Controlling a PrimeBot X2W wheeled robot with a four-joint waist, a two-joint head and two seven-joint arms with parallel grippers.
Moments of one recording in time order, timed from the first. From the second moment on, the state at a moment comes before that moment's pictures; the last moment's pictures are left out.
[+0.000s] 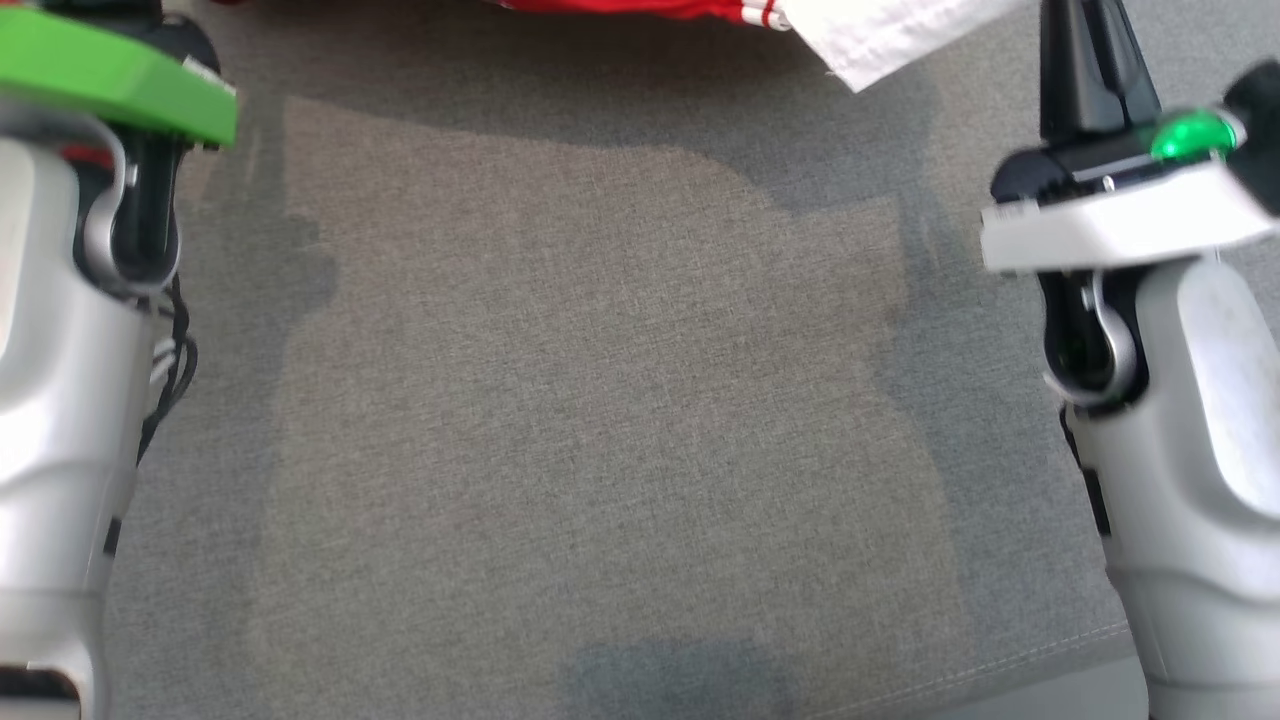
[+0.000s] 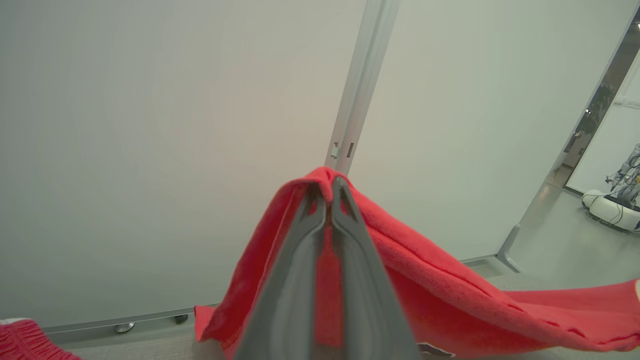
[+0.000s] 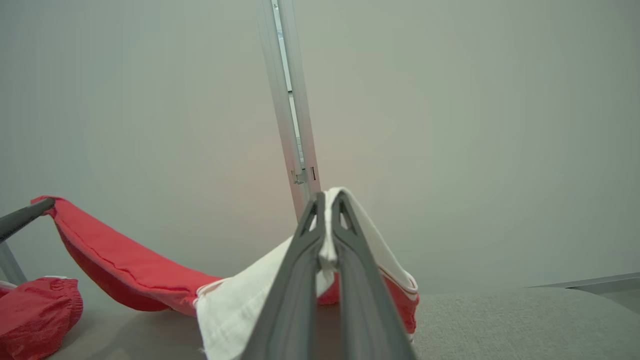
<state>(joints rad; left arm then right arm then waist) -1.03 0.34 -0.36 0.59 -0.70 -0.13 -0.26 -0.69 -0.14 0.12 0.15 0.38 0.13 -0.26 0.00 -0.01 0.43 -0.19</state>
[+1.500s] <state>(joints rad) 0.20 0.08 -0.11 0.06 -0.61 -0.08 -0.26 0.22 -0.05 -0.02 -0.14 0.45 0.13 -0.10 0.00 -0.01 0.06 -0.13</state>
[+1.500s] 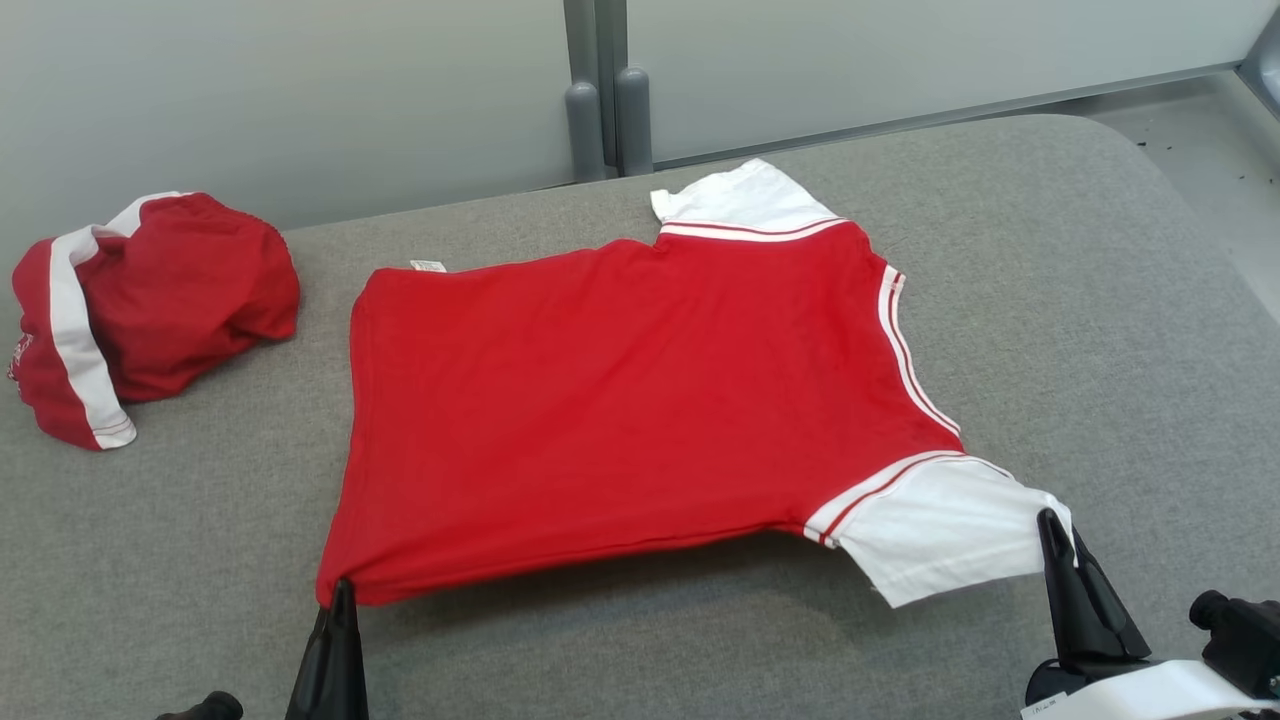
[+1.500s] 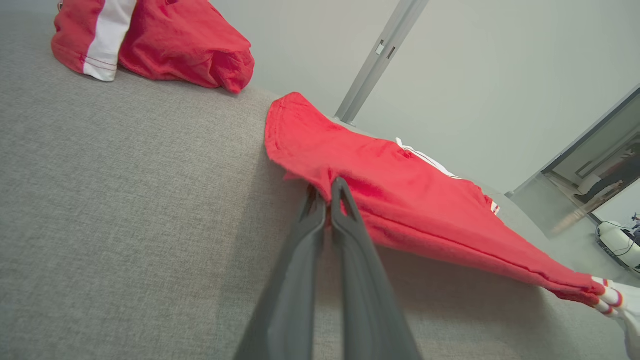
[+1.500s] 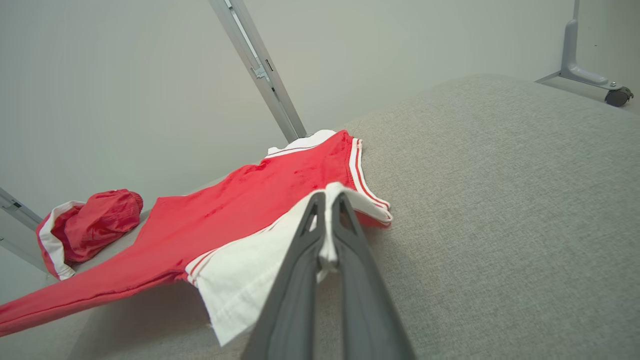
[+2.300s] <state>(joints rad) 0.03 0.06 -0.13 0.22 -0.67 -0.11 -0.26 0.09 -0.05 -0.03 0.02 0.43 0.13 -0.07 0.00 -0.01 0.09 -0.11</state>
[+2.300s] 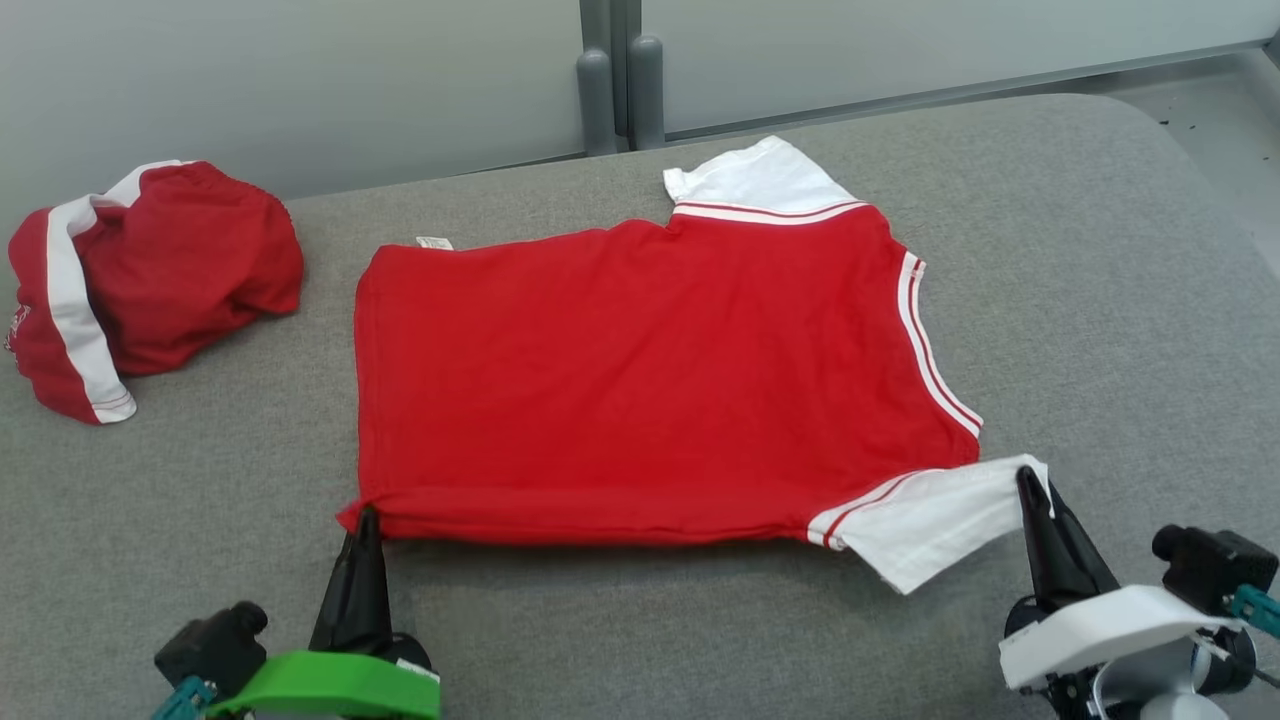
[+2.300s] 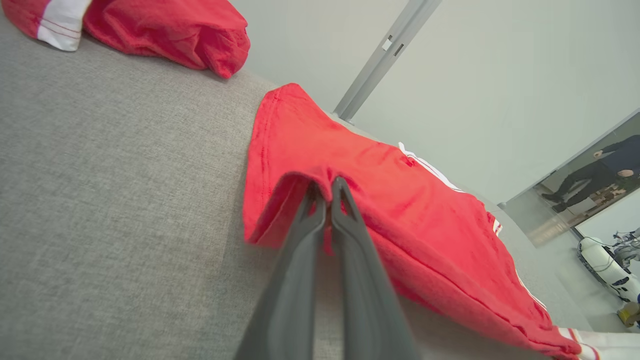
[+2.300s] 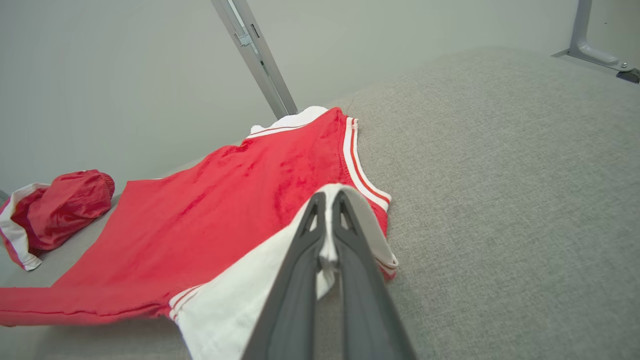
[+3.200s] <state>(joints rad) -0.42 0.06 -0.13 0.68 -0.62 -0.12 -0.26 -0.51 -0.05 0.00 0.65 0.33 0.13 -0.10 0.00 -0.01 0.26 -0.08</state>
